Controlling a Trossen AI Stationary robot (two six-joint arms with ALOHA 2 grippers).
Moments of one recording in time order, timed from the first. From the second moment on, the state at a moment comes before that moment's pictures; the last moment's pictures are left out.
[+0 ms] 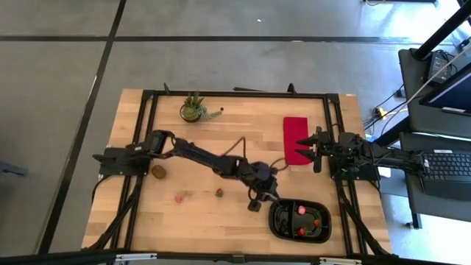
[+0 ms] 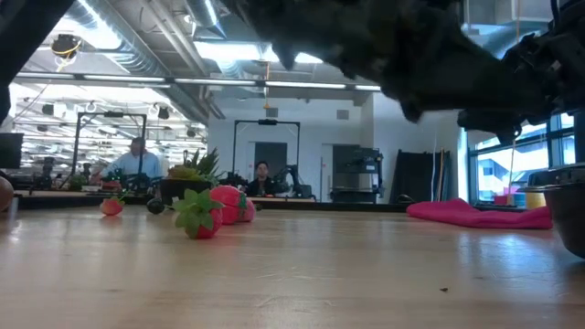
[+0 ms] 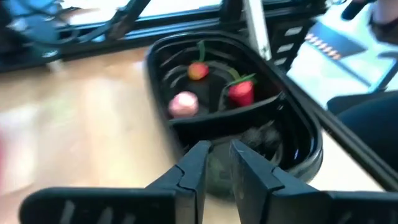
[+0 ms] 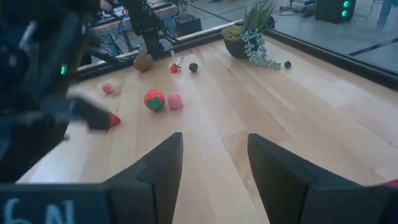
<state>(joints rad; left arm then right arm) -0.15 2.20 1.61 0.08 0.29 0.08 -0.12 0.05 0.09 -0.26 0.05 0.25</state>
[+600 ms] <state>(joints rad) -0.01 1.64 1.36 -0.28 0.10 0.16 -0.12 0.05 0.09 -0.26 0.05 0.26</state>
